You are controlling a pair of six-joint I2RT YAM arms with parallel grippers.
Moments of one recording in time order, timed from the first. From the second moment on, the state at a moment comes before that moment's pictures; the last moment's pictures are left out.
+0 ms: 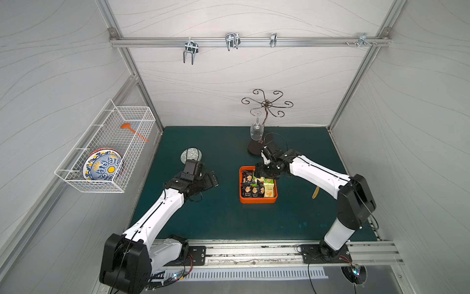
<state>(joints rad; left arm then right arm) -0.26 1.14 0.76 -0.61 0.14 -0.68 0.72 1.74 1.36 -0.75 -0.10 0.59</state>
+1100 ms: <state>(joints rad) -0.12 1.32 0.86 -0.67 0.47 -0.65 0.84 2.14 1.76 -0.93 0.13 0.57</state>
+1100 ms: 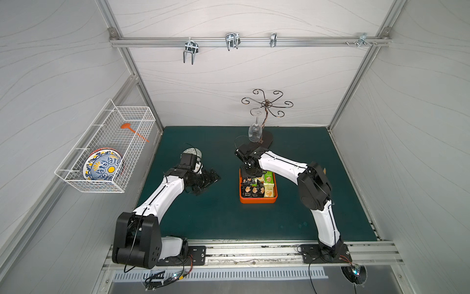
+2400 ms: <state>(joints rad) -0.11 1.32 0.87 -0.72 0.46 -0.64 0.83 2.04 1.74 -0.98 0.13 0.58</state>
